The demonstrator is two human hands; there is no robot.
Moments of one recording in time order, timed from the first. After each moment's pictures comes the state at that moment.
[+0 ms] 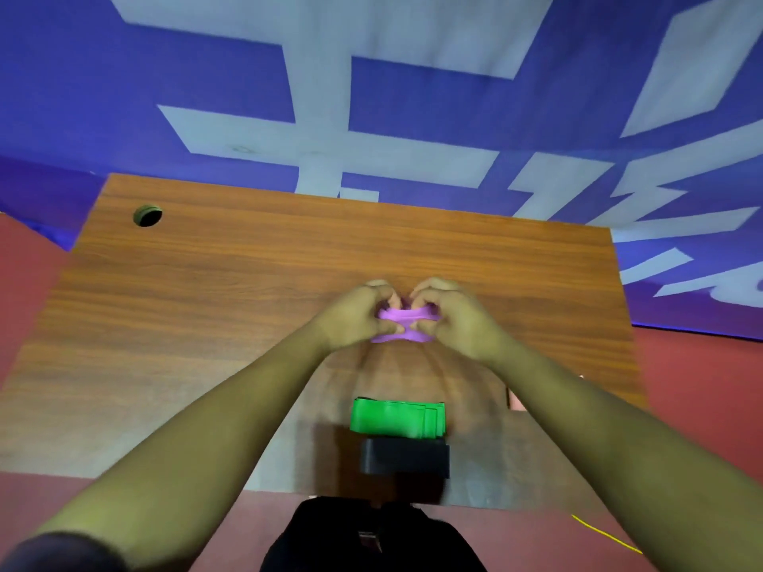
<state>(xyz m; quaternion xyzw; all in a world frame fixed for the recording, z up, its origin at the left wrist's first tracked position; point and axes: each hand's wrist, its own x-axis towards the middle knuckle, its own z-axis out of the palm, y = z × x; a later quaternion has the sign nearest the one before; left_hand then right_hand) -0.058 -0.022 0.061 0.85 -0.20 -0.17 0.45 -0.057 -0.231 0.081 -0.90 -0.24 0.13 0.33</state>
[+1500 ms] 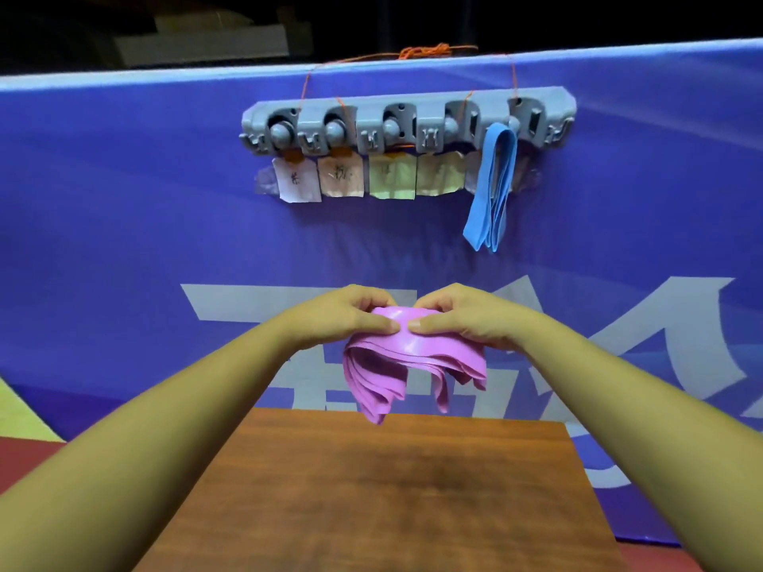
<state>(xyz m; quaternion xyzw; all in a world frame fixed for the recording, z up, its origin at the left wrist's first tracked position) -0.013 -0.109 0.432 0.87 -0.22 -0.14 0.43 -0.002 -0.336 0.430 -0.83 -0.25 0.19 0.46</state>
